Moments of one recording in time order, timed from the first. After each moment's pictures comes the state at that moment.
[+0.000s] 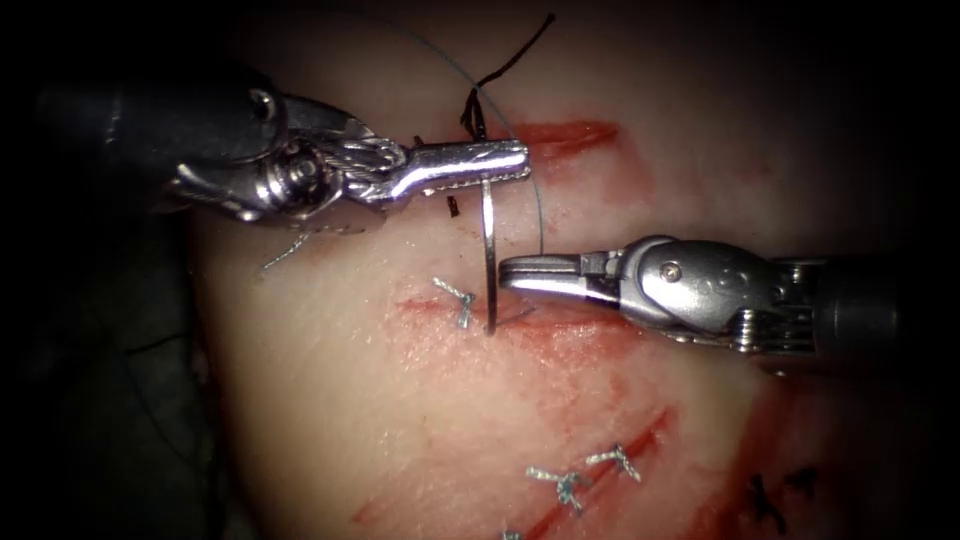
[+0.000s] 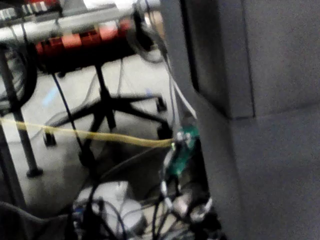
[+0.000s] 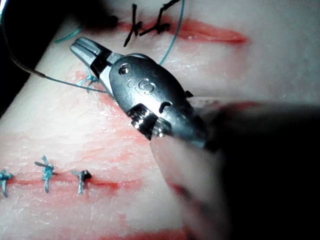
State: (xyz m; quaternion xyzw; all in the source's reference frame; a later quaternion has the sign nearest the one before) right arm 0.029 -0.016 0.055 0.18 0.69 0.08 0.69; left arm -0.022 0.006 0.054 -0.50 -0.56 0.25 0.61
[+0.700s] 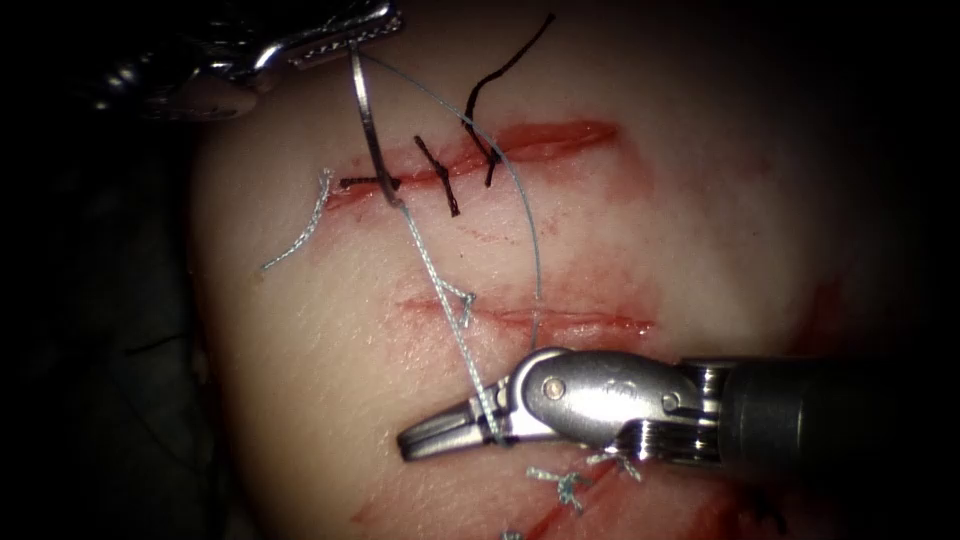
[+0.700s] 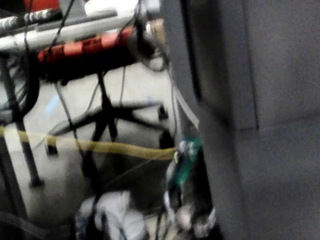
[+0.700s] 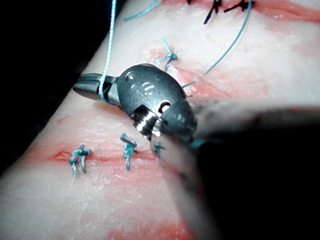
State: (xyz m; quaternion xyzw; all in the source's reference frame) right arm 0.032 -0.025 0.053 0.34 0.61 -0.04 0.71; left arm -0.013 0.012 0.052 -0.61 -0.47 0.30 0.56
